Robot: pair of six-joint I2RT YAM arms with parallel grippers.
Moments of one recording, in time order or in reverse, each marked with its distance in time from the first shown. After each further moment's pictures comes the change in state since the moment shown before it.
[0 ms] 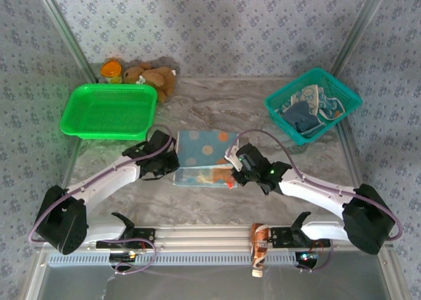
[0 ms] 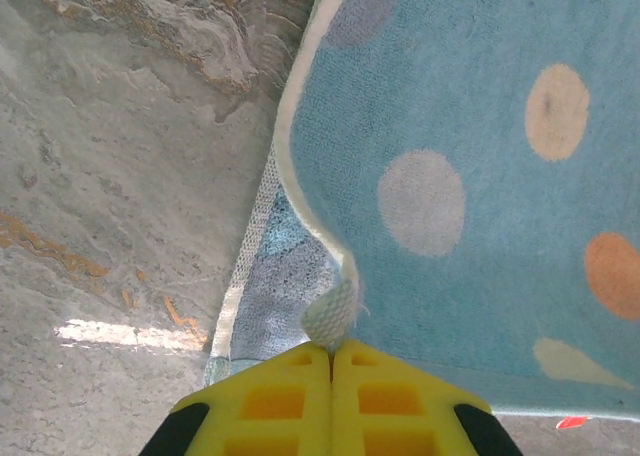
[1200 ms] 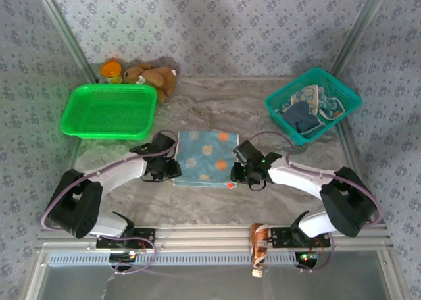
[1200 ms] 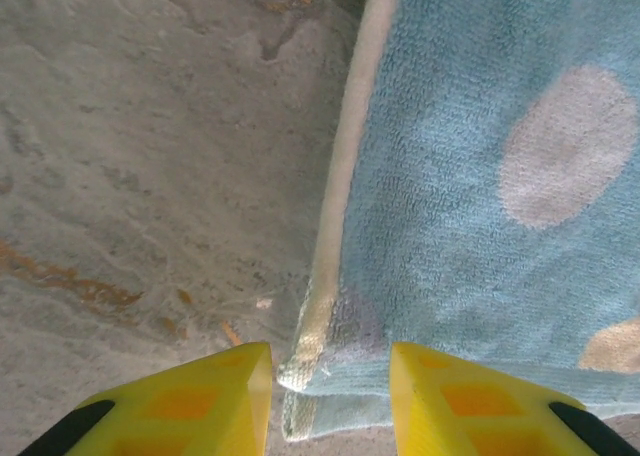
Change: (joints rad) left arm 0.054 0.149 -0.047 0.033 0.084 0.190; right arm -0.080 0.203 0.082 -0.161 -0.185 0.929
